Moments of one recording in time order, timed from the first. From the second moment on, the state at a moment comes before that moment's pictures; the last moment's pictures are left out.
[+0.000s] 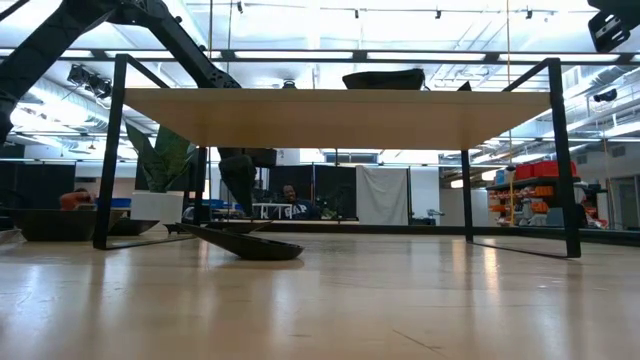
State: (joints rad) left arm 0.87 2.00 1.42 -0.76 0.25 0.69; right arm 0.06 0.03 0.74 -0.85 0.02 0.09
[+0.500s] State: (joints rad) left arm 0.87 2.00 1.42 -0.72 0.24 0.70; right arm 0.06 0.03 0.74 -0.85 0.02 0.09
